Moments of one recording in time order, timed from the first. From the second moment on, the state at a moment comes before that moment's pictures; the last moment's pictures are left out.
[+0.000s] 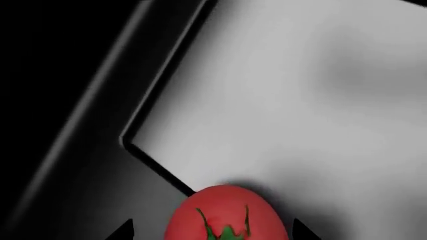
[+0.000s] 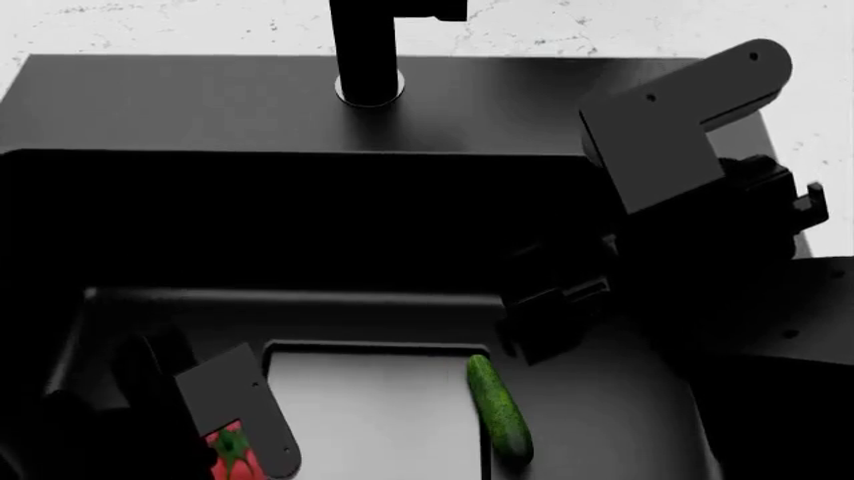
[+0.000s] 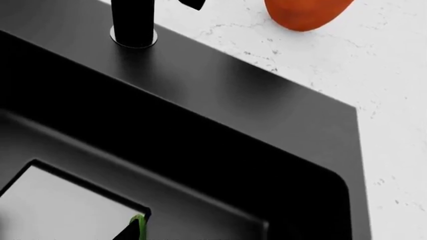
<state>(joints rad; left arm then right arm) -0.91 -0.46 0.94 0.01 -0.17 -1.08 0.44 1.20 0.68 -0.46 -0.24 1.35 1.37 0.62</state>
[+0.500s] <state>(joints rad) -0.92 -0.45 0.97 -0.03 -0.13 -1.01 0.45 1.19 0.68 -0.47 -0.23 1.36 1.36 0.62</state>
